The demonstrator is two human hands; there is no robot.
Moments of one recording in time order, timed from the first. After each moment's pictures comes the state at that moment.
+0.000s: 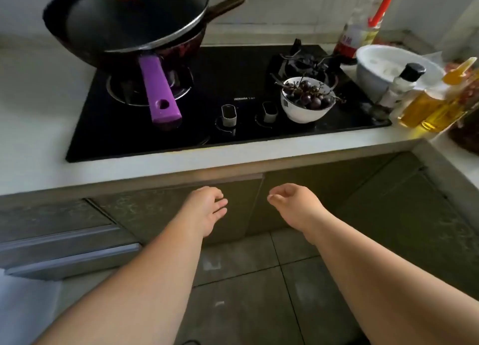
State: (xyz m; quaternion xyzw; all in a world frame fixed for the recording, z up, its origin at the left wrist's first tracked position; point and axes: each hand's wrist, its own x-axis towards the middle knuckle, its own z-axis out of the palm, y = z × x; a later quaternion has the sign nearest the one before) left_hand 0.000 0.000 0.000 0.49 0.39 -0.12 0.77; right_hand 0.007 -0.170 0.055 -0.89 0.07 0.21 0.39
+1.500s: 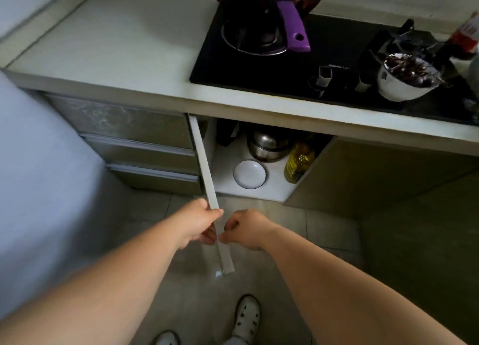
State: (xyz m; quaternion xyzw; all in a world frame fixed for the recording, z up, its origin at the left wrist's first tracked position) left_hand -0.220 0.070 -0.014 0.66 0.41 -0.19 0.60; right_hand -0.159 -0.048 0.006 -0.84 -0.25 0.45 0.14
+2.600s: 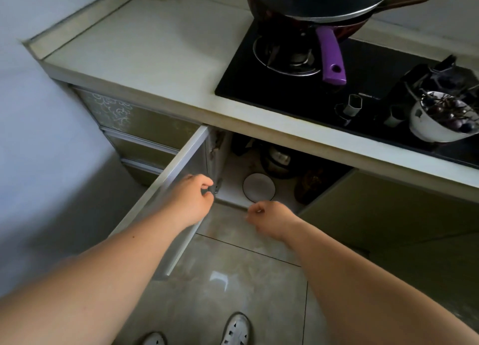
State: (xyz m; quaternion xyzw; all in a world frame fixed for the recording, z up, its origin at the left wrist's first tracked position) left_hand -0.201 0.121 0.005 0.86 0.37 -0.05 0.35; right_hand -0.097 -0.036 0.001 -0.86 -0.18 0.42 0.21
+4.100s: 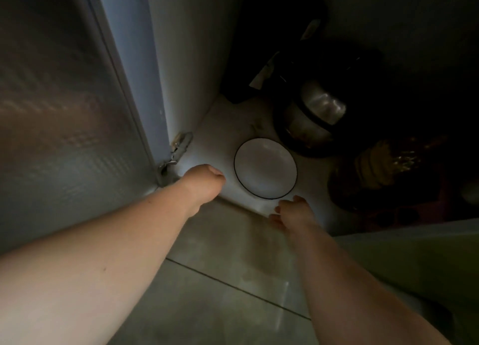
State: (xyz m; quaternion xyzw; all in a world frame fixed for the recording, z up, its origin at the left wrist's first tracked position) left_hand 0.020 0.160 -0.494 0.67 0.45 -0.09 0.59; right_hand 0.130 -0.006 -0.533 -0.85 0.11 0.36 0.38
